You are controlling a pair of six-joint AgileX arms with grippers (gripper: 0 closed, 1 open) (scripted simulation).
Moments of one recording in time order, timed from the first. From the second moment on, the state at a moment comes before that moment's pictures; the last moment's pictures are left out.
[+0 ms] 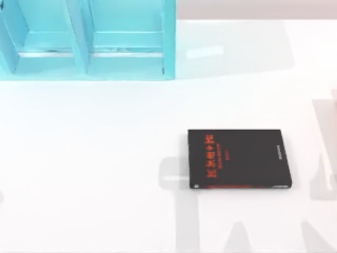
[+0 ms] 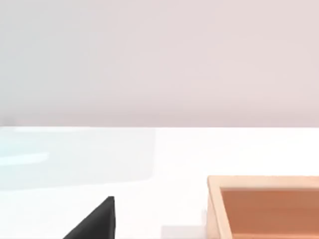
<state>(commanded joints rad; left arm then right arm) 0.90 1.81 1.08 -0.84 0.00 2.50 0.00 0.00 0.00 0.00 0.00 0.00</state>
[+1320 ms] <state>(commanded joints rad) 0.90 1.80 1.10 -0.86 0.00 2.50 0.00 0.00 0.00 0.00 0.00 0.00</state>
